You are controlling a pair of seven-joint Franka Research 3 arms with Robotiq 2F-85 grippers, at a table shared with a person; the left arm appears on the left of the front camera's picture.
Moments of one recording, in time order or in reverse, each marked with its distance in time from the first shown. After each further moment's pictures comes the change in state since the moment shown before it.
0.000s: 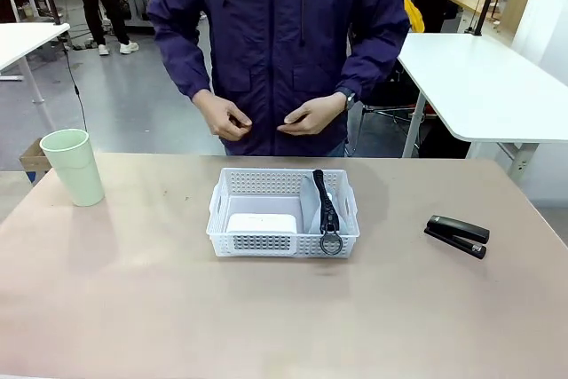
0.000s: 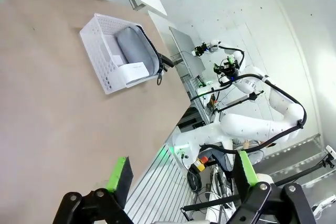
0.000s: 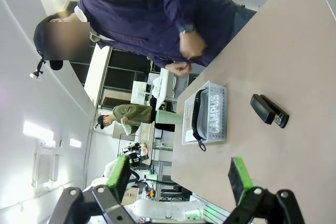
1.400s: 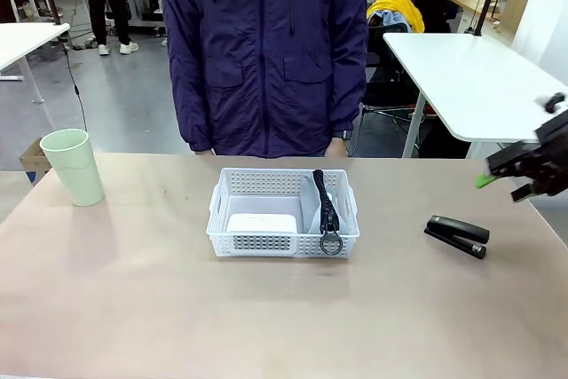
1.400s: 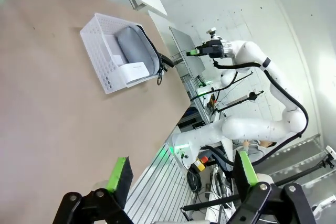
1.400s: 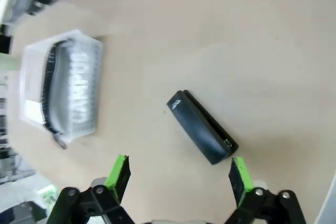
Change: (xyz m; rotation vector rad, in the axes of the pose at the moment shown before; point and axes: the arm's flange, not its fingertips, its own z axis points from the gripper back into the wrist) left arm 0.000 0.000 0.000 0.000 0.001 0.003; right arm -0.002 0.025 -0.278 -0.846 0.351 0.409
